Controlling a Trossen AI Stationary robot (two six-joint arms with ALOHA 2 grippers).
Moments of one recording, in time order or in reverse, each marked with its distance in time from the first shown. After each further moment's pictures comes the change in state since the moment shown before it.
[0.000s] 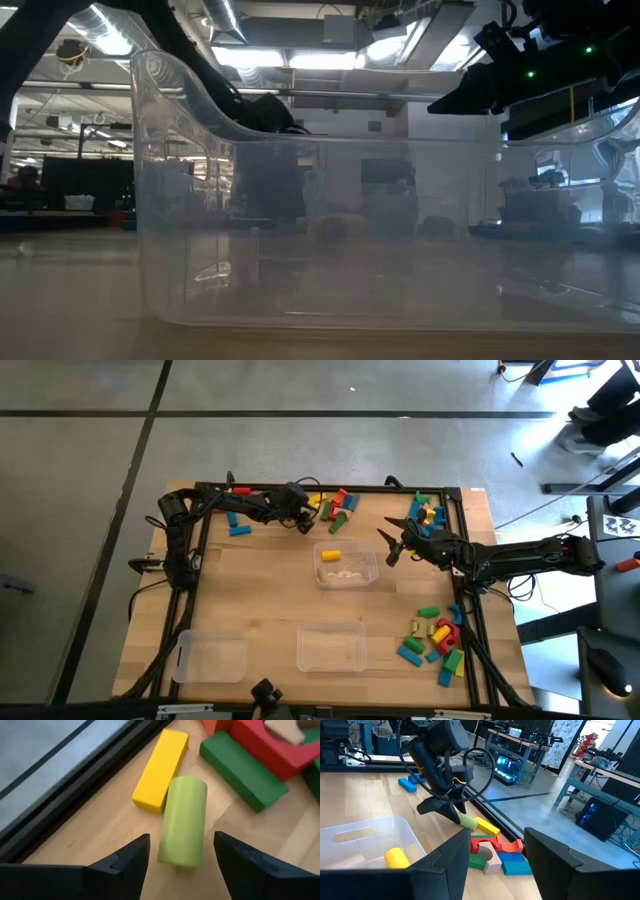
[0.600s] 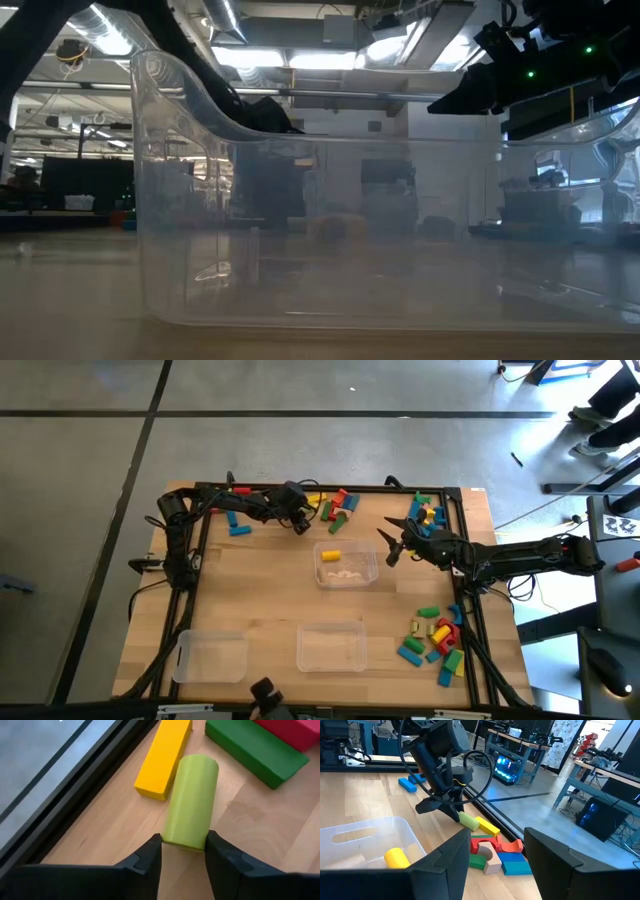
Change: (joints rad) left arm 0.013 -0.002 0.000 -0.032 0.000 0.121; right arm 0.000 0.000 0.000 0.000 0.000 0.000
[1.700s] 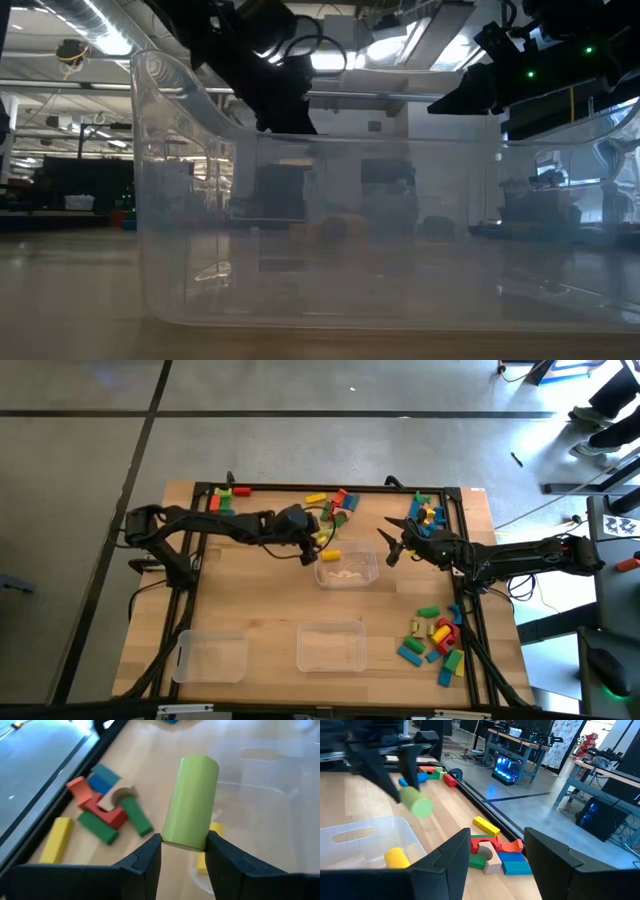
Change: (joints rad) left arm -0.372 -0.301 0.000 -0.100 0.000 -0.056; right arm 0.000 0.000 0.000 -0.001 0.000 0.000
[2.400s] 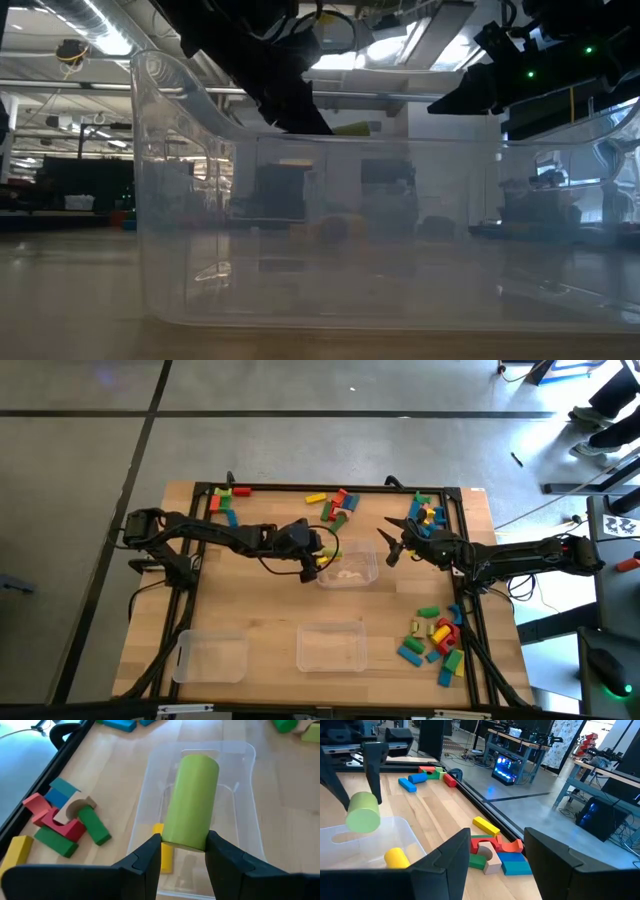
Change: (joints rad) left arm -0.122 0.000 0.000 0.009 0.000 0.009; right arm 0.000 0.000 0.000 0.001 0.000 0.000
